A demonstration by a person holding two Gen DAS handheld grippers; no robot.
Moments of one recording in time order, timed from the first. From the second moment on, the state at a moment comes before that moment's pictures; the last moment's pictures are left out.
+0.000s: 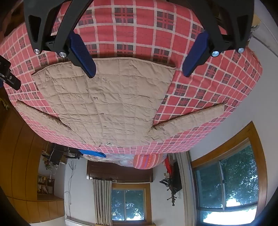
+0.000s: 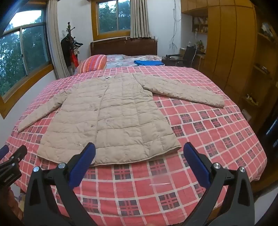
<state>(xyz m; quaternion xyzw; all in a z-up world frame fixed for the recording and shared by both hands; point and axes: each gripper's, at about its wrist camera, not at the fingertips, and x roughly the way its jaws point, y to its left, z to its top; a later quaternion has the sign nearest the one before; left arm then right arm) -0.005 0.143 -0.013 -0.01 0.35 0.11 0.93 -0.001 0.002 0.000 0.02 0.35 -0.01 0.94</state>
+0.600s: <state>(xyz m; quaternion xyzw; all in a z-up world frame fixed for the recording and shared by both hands) -0.004 0.143 -0.013 -0.01 0.35 0.11 0.93 0.004 -0.001 0.001 0.02 0.35 0.00 0.93</state>
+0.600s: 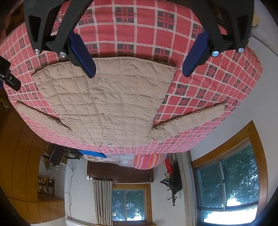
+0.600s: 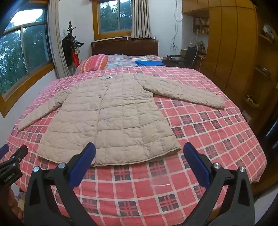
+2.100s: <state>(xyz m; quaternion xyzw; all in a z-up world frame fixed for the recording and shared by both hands) -0.005 0.143 -0.014 0.00 0.35 0.11 0.93 0.004 0.004 -0.002 0.01 0.35 0.01 0.94</state>
